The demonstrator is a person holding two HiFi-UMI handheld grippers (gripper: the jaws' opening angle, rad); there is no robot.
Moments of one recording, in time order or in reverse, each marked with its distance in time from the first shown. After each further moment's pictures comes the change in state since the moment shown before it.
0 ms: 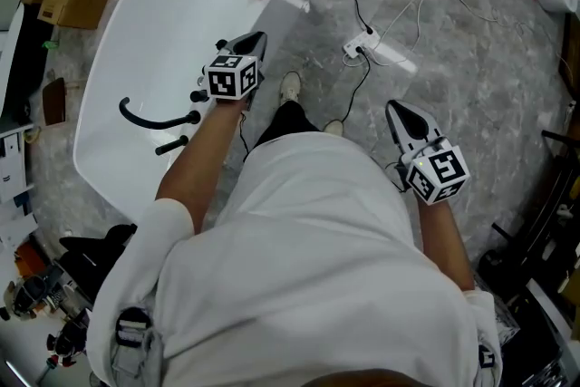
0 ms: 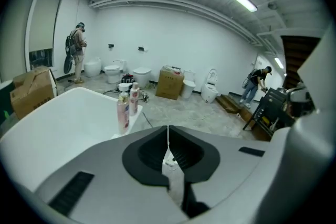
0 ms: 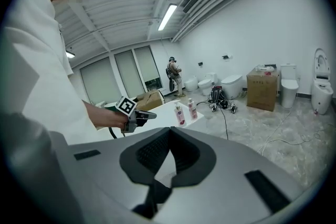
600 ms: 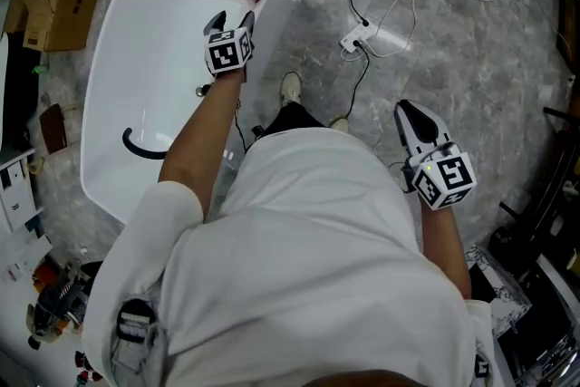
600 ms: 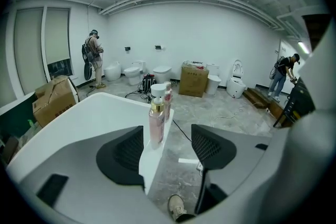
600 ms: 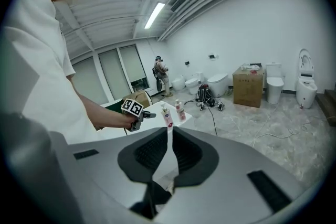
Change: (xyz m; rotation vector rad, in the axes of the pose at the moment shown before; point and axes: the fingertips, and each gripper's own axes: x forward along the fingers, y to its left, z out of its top) left arm 0.091 0.121 0.032 0.011 0.028 0.252; right arm 0.024 -0.027 0.021 0.073 0.008 -0.143
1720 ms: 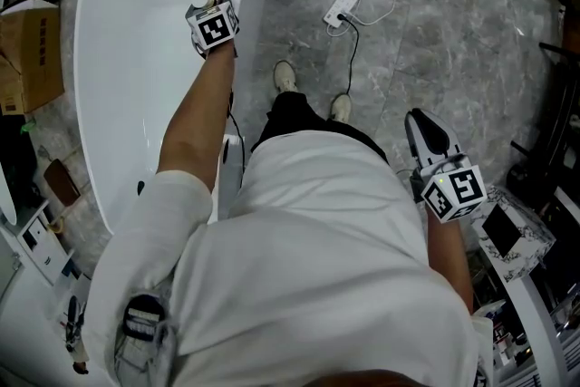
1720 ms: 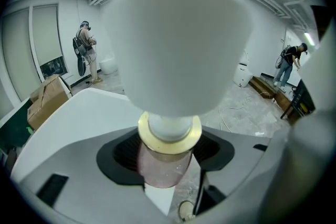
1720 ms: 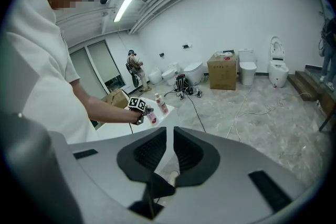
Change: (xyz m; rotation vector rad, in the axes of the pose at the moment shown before) left arm 0.158 0.026 0.018 0.046 0.118 0.019; right arm 0.013 -0.012 -0.002 0.205 0.097 -0.228
